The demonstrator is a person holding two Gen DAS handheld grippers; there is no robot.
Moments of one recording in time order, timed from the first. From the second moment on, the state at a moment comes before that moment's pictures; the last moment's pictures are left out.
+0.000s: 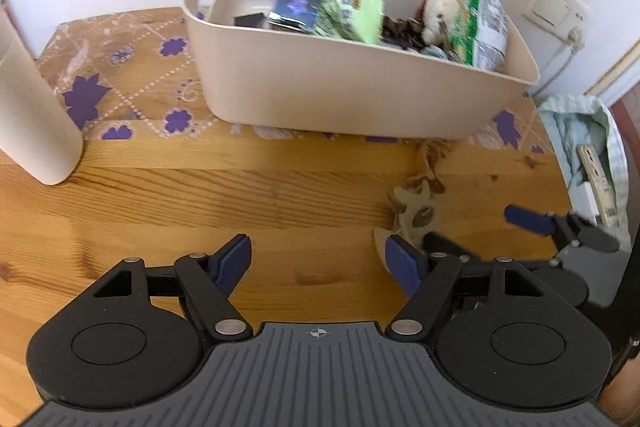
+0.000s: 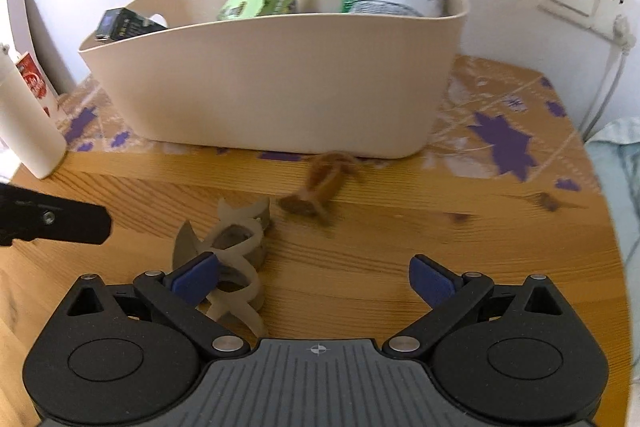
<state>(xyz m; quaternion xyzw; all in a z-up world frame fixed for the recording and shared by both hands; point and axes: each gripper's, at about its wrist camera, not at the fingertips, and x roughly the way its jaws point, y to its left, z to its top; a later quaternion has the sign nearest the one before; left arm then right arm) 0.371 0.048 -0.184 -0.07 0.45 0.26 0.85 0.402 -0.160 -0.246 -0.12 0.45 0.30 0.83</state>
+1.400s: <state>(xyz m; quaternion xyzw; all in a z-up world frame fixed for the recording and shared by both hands) 0.425 0.057 -0.239 -0.05 0.51 0.31 0.80 0.462 -0.132 -0.251 -0.18 0.44 0.29 0.83</state>
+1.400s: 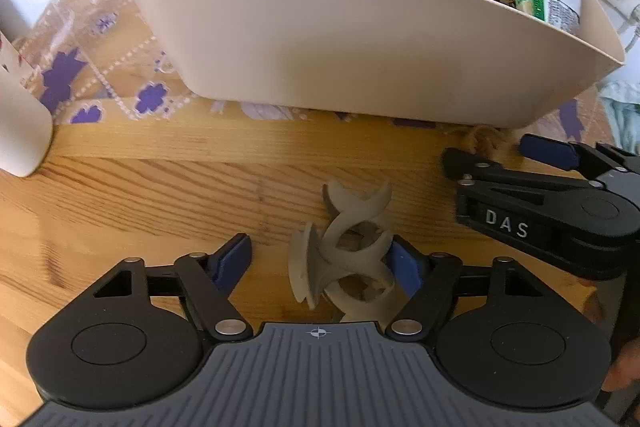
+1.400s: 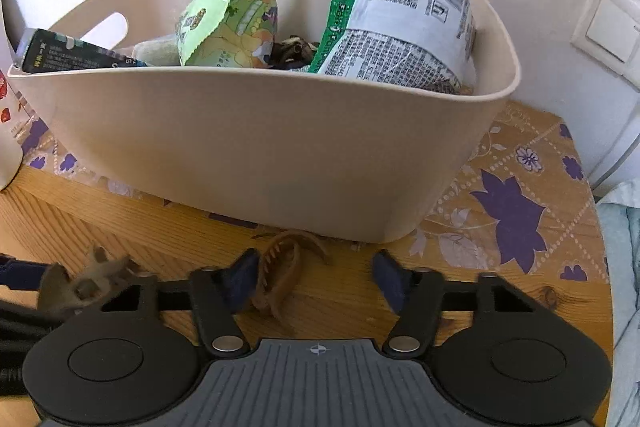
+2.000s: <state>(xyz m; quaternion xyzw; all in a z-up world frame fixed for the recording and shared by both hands) 0.403 0.055 -0.229 -0.02 0.50 0.31 0.81 0.425 -0.161 -0.238 -0.19 0.44 0.30 0.83</state>
